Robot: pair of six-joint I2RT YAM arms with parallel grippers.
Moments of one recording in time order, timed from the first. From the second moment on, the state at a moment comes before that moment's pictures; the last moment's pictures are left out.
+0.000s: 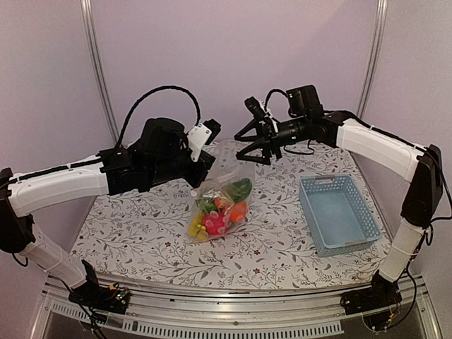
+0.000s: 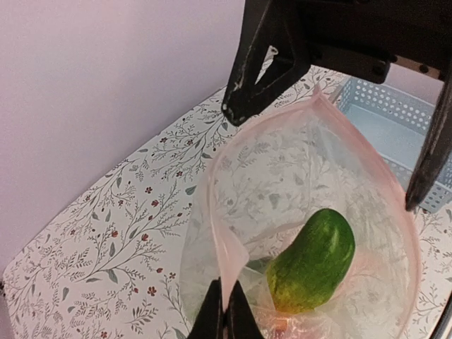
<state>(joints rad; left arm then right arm) -0.94 1.43 1.21 -0.23 -0.26 0.09 0.63 1.79 1.64 -0.34 -0.95 -0.37</state>
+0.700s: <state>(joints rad) -0.94 1.43 1.21 -0.23 -0.22 0.09 0.85 1.57 1.63 -0.71 -0.45 -0.77</state>
